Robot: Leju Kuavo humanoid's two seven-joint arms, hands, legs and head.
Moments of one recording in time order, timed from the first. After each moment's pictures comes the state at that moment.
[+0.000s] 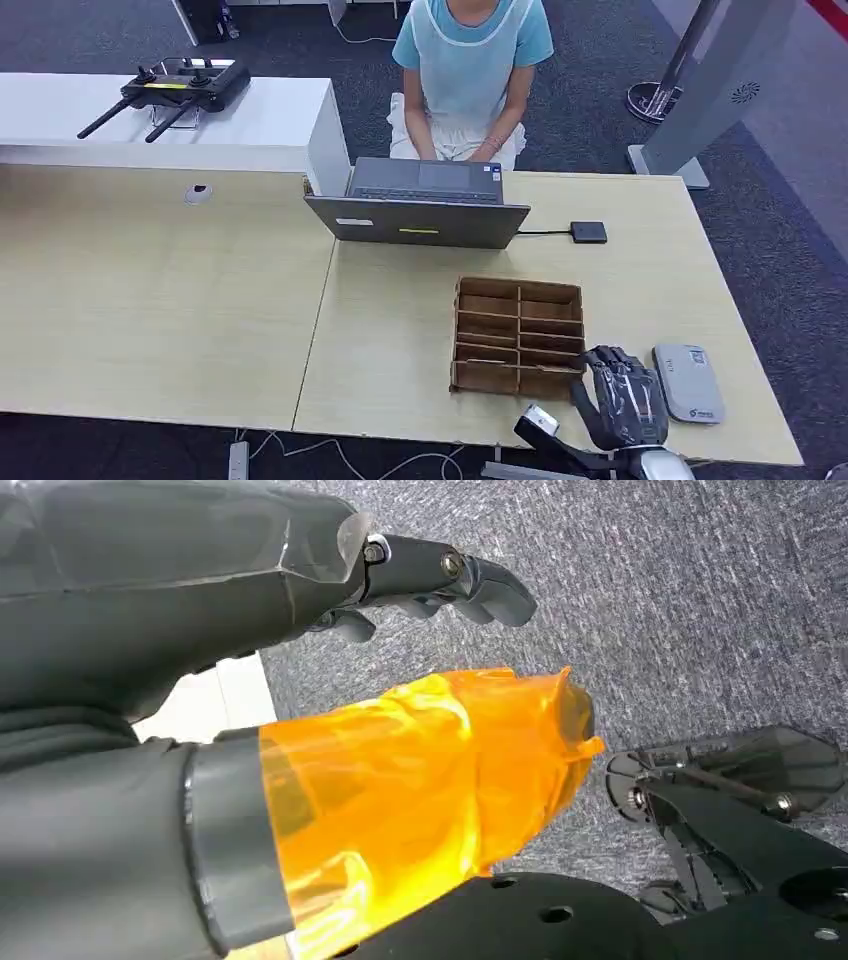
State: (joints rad) left arm -0.10 0.01 -1.41 -0.15 1.19 0.16 0.00; right arm 0.15 -0.43 0.42 -1.60 1.27 -0.38 0.17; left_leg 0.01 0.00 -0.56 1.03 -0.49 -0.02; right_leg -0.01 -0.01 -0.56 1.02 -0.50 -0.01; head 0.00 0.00
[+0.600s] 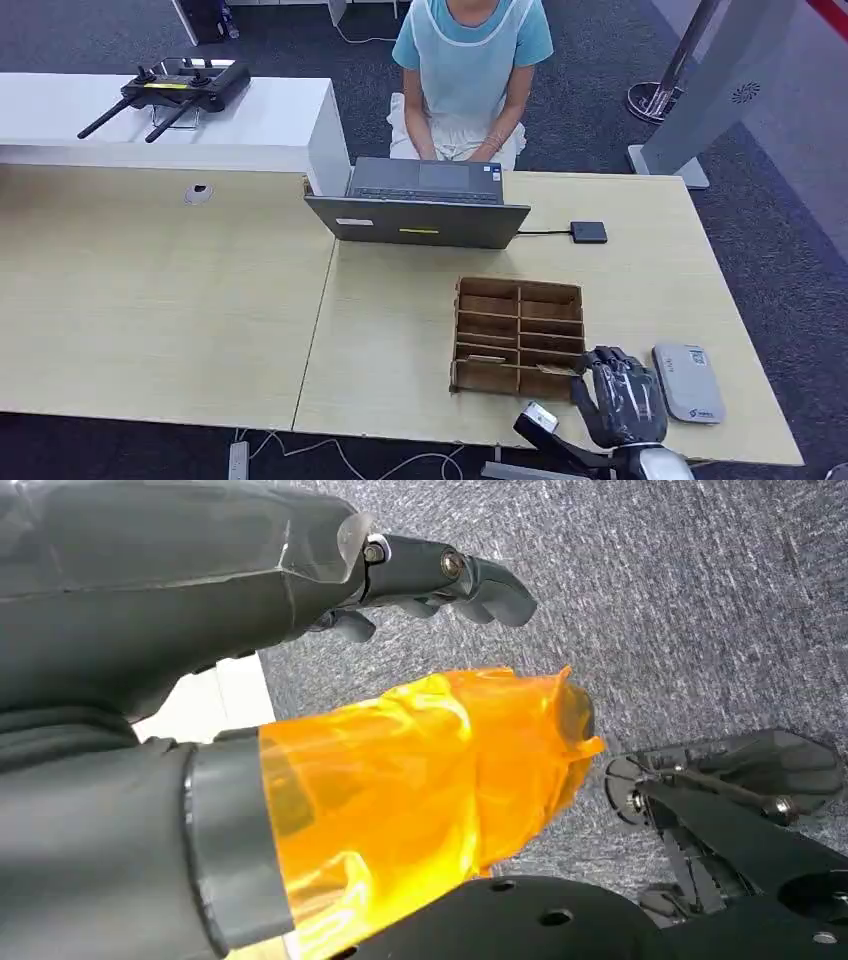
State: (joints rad) left arm -0.10 0.01 -1.42 -0.15 1.19 0.16 -0.01; right arm 0.14 -0.42 0.41 -1.58 1.27 -0.38 0.16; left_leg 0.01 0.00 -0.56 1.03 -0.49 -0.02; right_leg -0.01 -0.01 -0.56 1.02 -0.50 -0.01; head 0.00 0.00
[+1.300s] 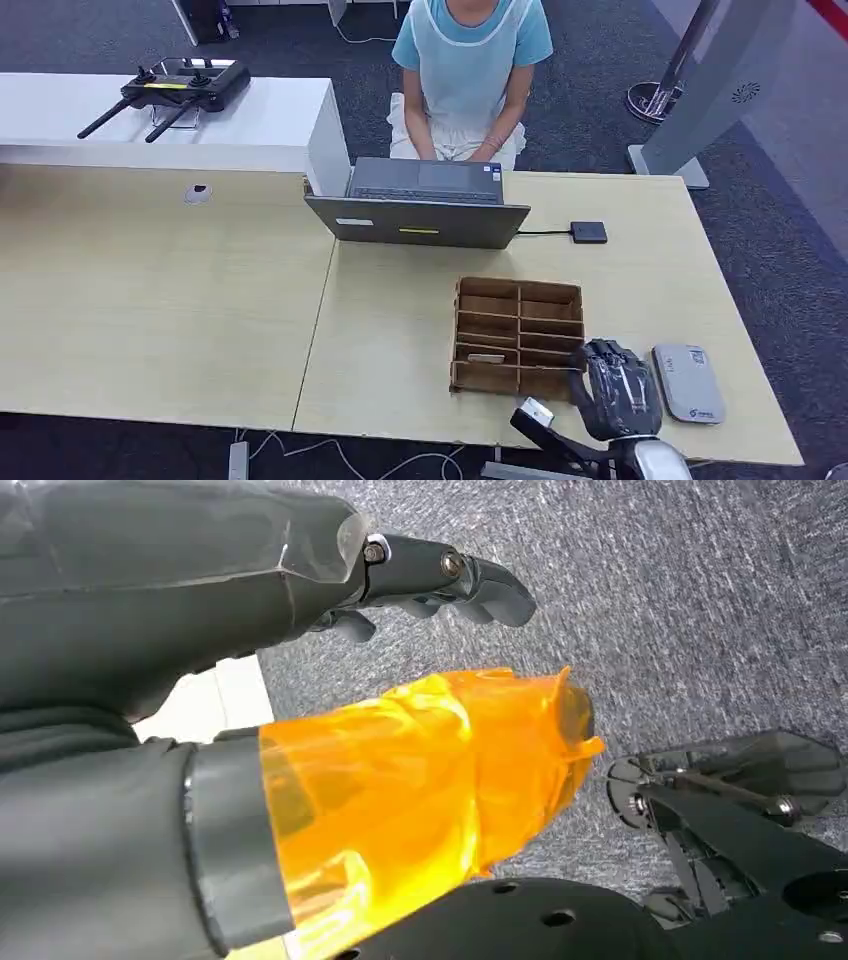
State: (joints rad) left arm -0.10 0.01 -1.44 -0.15 1.19 0.17 -0.01; right arm 0.11 -0.40 0.41 -1.56 1.29 -0.38 0.14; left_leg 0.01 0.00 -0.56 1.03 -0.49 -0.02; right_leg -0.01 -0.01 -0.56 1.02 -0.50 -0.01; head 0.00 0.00
